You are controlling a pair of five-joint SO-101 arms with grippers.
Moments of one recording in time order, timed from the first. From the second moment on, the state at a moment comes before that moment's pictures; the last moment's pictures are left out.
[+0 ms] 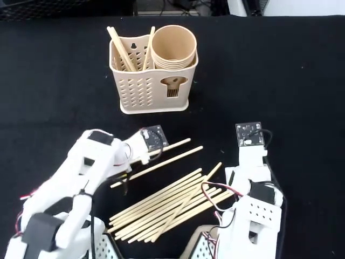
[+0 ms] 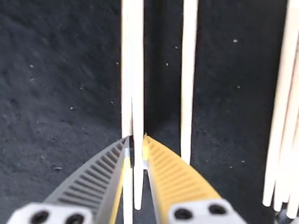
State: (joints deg) left arm 11.9 -21.3 55.2 56.9 -51.8; right arm 19.6 -67.2 88.3 50.4 21.8
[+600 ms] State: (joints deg) left arm 5.9 -24.8 57.1 60.4 -62.8; right arm 19.6 -67.2 88.3 50.4 21.8
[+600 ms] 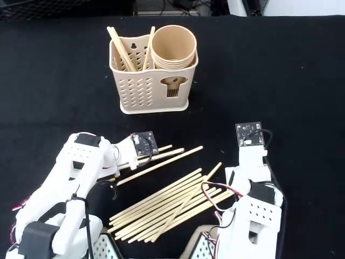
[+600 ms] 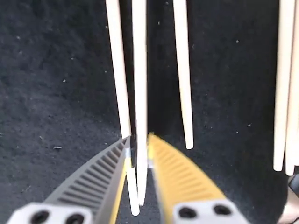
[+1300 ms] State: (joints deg) left arm 7.0 -16.7 53.4 51.3 -58.5; right arm 19.6 -67.2 88.3 50.4 21.8
